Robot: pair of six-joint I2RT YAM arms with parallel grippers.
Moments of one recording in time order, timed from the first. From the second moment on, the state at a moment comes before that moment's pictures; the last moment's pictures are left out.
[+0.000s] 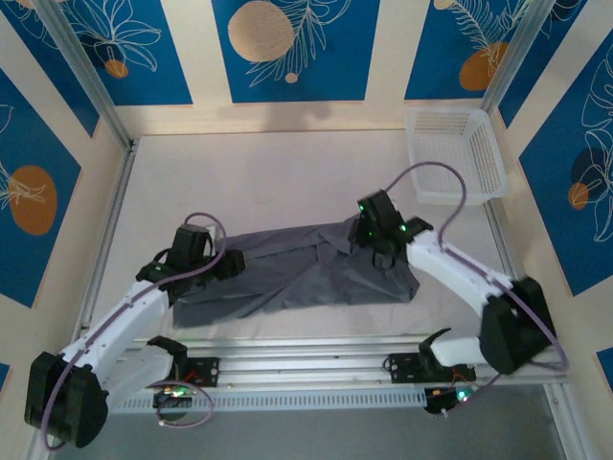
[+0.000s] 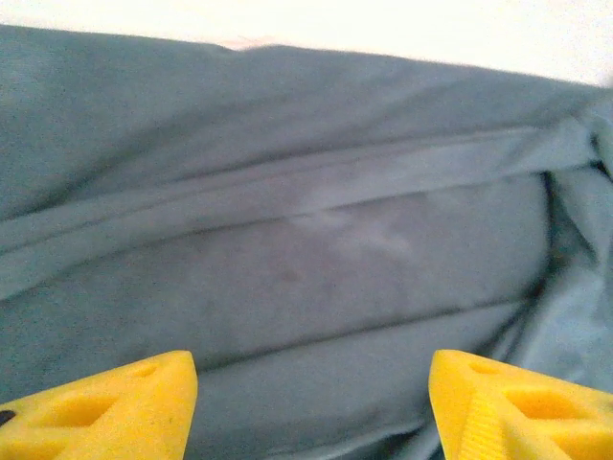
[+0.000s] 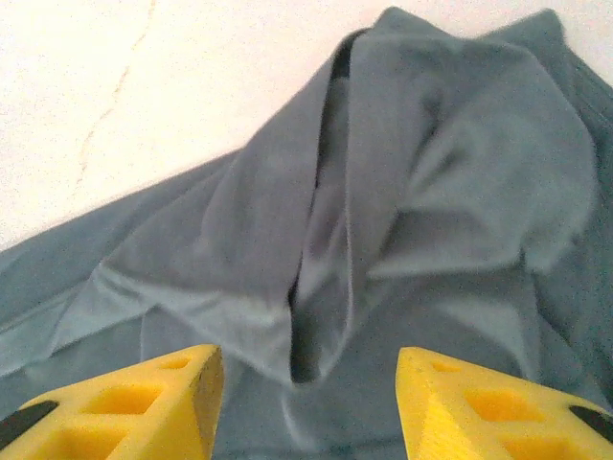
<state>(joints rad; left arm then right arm) -0.42 0.97 0.59 -0.49 0.17 -0.52 0.49 1.44 0.99 -0.58 0.13 0.71</state>
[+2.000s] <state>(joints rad) -0.57 1.28 0.80 -0.62 -0.14 -0.58 0.44 1.35 0.82 -0.49 0.04 0.74</state>
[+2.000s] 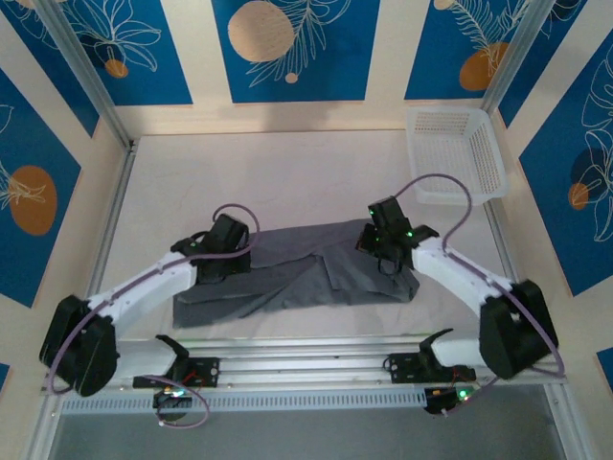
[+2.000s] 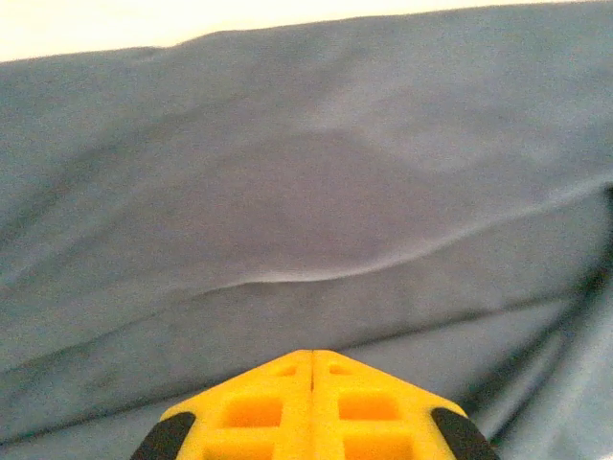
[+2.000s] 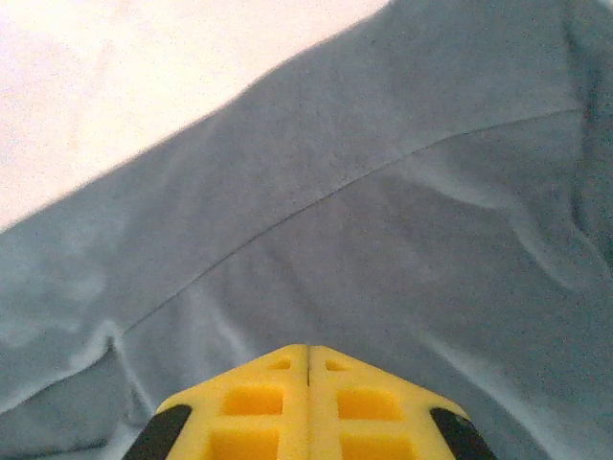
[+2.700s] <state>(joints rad) -0.32 2.00 1.35 -0.60 -0.16 -0.60 0.31 1.71 0.98 -0.59 -0.10 0.65</state>
